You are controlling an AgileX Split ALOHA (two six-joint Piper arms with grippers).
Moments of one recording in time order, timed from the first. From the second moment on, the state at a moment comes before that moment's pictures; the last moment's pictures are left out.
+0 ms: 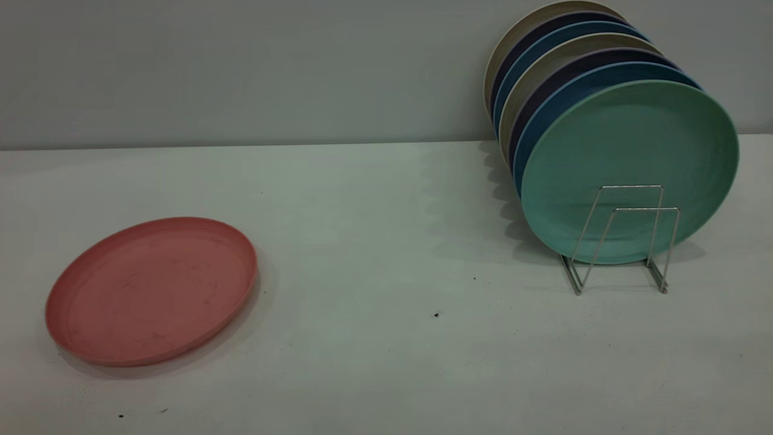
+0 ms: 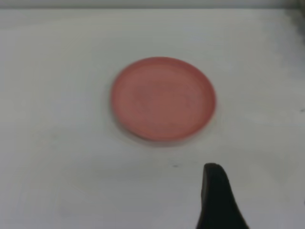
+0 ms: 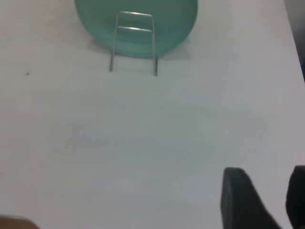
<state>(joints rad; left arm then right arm) 0.04 0.02 -0.51 -0.17 0.99 0.02 0.02 -0.02 -0.48 0.03 1.14 -0.12</state>
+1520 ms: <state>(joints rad) 0.50 1.40 -0.67 -0.67 0.65 0.51 0.02 0.71 -0.49 0.51 0.62 -0.59</state>
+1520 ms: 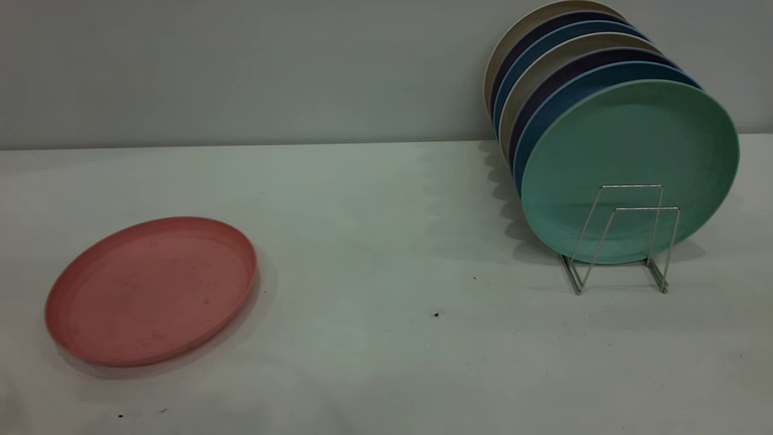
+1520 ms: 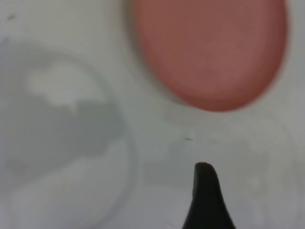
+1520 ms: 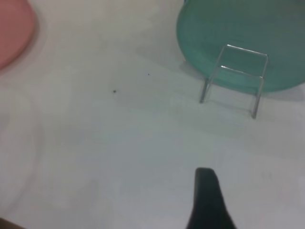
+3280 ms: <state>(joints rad) 0.40 2.04 -0.70 -1.60 0.36 1.32 0.02 0.83 -0.49 0.73 0.55 -0.75</state>
